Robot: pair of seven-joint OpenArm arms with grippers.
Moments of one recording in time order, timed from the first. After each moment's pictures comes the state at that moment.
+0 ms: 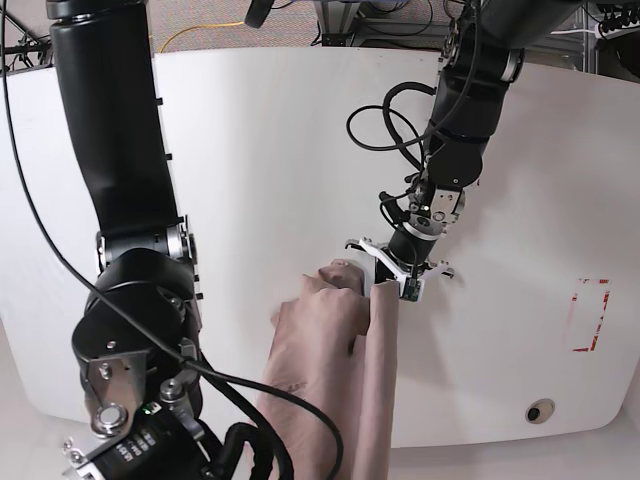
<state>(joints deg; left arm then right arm) -19.9 -1.1 9.9 47.2 -3.1 -12.5 -10.3 72.5 1.0 -15.5 102.4 0.5 35.2 -61.6</state>
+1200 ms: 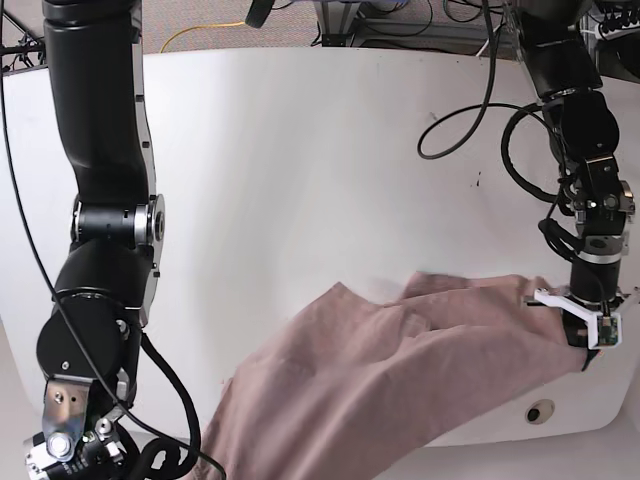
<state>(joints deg) -12.4 -17.0 -15.8 104.8 -3.5 -13.1 27.0 65.3 9.0 -4.9 89.3 0.1 34.6 -59.3</state>
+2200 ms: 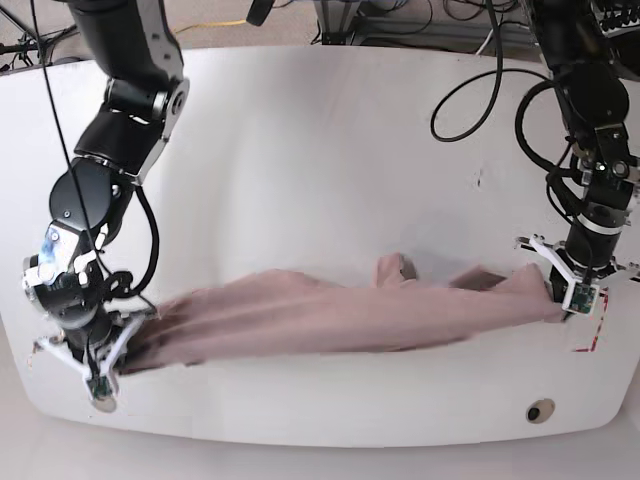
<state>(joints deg) -0.8 -18.6 -17.2 112.3 -3.8 -26.1 40.2 26.3 9.2 20.3 99.6 -0.7 38.5 -64.4</state>
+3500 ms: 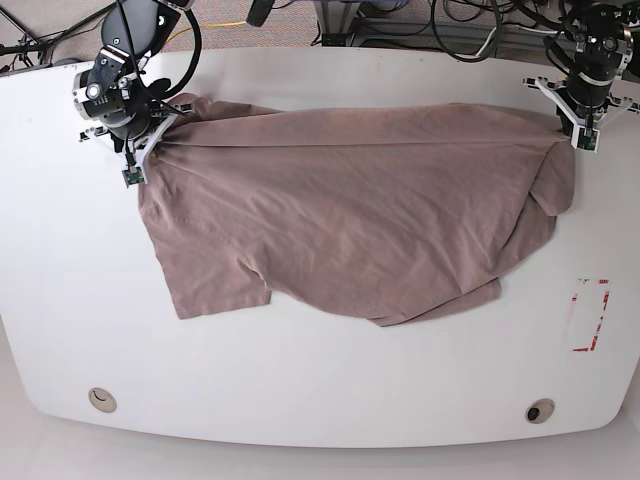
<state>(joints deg) 31.2 -11.4 -33.6 113.4 -3.8 -27.6 40.3 -12.8 -1.0 32.9 107.6 0.6 41.3 -63.1</state>
